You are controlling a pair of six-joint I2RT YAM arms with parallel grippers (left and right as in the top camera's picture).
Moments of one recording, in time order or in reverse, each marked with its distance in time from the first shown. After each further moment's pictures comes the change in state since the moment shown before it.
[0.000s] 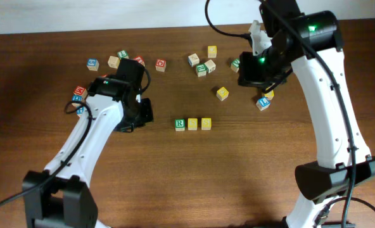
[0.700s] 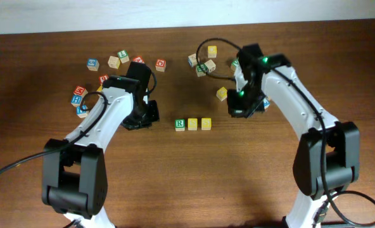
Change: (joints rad) left arm 0.000 0.172 -0.005 0.104 0.058 0.006; right arm 0.000 0.029 -0.725 0.527 -0.049 0.012
